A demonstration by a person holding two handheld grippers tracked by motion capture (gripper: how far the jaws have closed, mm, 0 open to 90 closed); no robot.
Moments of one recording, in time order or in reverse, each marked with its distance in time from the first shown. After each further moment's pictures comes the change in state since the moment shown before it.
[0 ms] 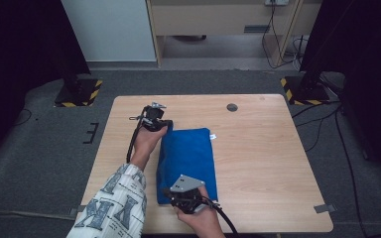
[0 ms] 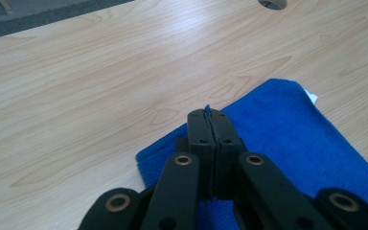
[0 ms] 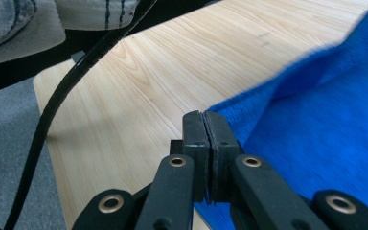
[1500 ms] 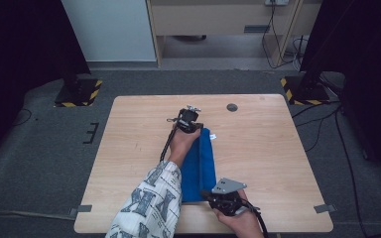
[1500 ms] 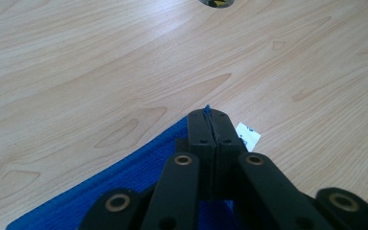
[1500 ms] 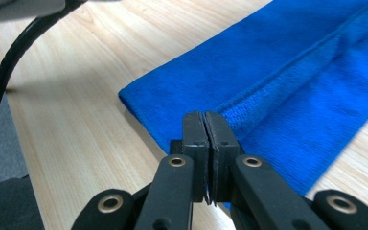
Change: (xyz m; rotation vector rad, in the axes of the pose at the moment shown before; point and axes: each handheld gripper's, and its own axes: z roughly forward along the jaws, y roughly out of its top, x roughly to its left) left arm -0.075 0.019 0.084 0.027 -0.065 -0.002; right arm -0.060 -0.054 -0.071 0.074 -0.066 0.039
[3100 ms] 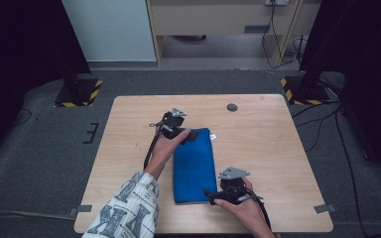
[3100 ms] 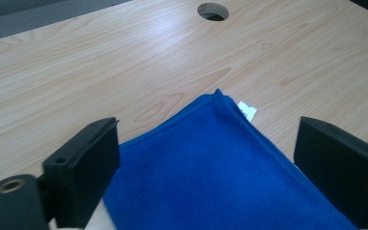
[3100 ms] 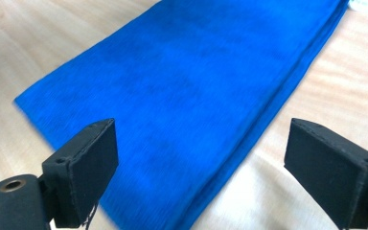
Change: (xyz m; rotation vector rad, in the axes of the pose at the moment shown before) left arm 0.016 -0.026 -0.065 -0.091 -0.004 0.071; right arm -0.042 -0.003 0.015 0.060 -0.125 0.098
